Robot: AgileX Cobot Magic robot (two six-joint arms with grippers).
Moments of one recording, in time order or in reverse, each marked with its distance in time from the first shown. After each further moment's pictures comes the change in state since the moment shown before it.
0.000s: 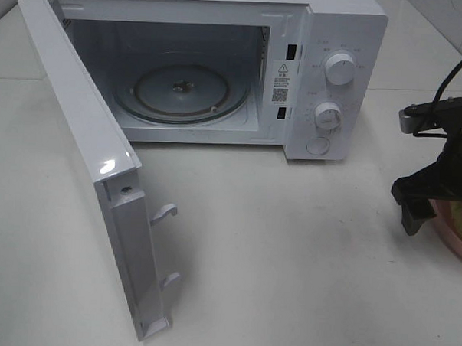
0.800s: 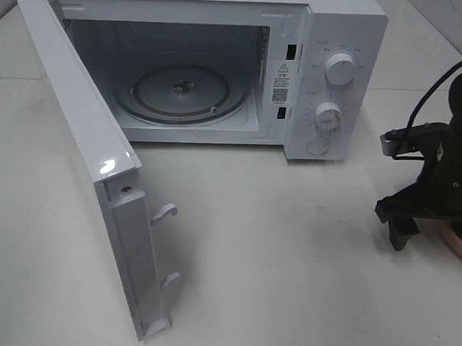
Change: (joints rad) left arm 0.000 0.000 0.000 0.000 0.000 0.000; right arm 0.000 0.136 0.000 -0.003 -0.096 0.001
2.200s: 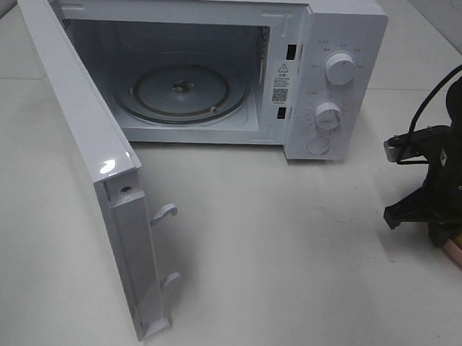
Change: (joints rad) left arm 0.000 0.000 0.000 0.000 0.000 0.000; right arm -0.002 0.010 0.000 -0.102 0.031 0.053
